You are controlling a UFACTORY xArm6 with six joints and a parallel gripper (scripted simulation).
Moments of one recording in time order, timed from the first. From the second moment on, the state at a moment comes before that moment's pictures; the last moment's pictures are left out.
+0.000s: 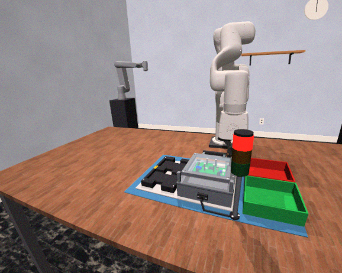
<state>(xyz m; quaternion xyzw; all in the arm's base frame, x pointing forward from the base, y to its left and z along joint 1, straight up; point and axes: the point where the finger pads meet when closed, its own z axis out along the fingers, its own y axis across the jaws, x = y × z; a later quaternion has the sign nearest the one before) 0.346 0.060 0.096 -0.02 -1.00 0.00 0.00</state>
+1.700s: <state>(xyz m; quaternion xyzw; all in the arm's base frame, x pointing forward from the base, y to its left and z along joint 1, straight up) 0.346 0.060 0.153 -0.02 -1.00 0.00 0.00</state>
